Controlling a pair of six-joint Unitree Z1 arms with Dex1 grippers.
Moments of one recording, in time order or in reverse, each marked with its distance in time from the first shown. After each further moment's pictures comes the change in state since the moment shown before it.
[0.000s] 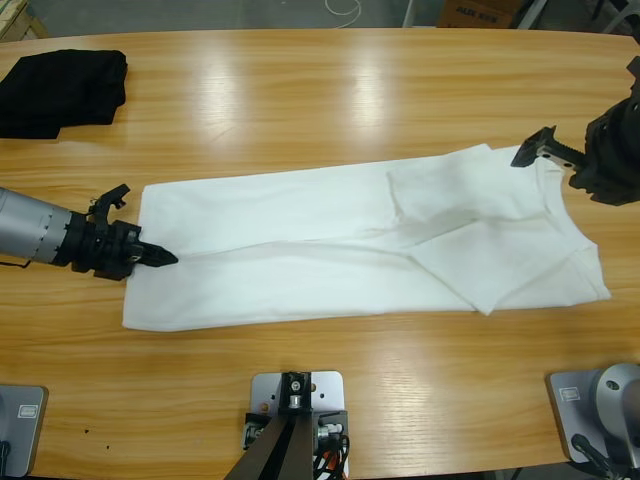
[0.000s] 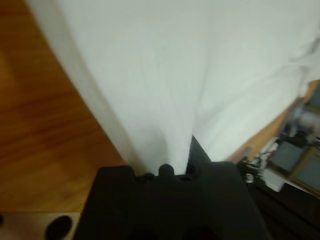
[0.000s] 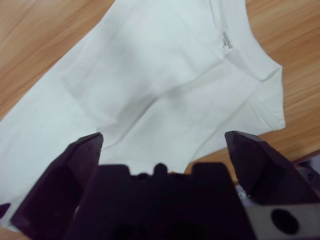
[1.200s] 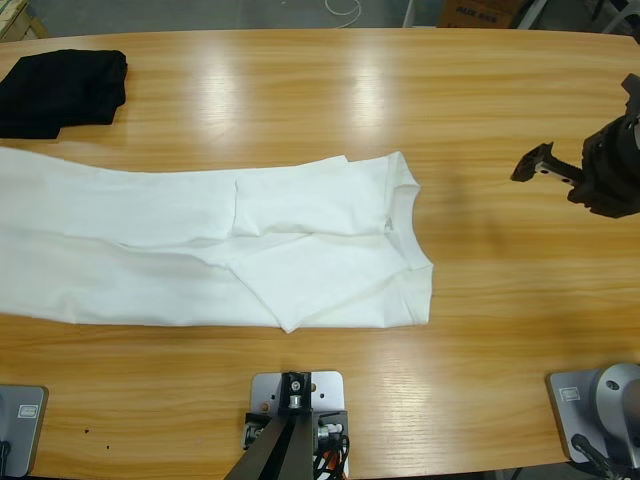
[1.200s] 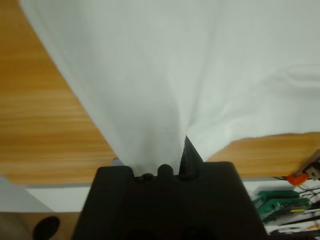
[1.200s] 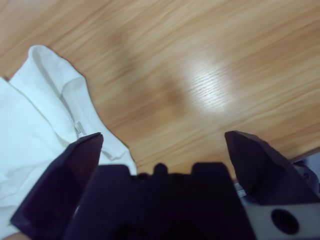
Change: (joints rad) arm 0 0.258 -0.140 -0.791 1.246 0.602 0.380; arm 1 -0.001 -0.012 0.061 -0.025 0.007 -0.009
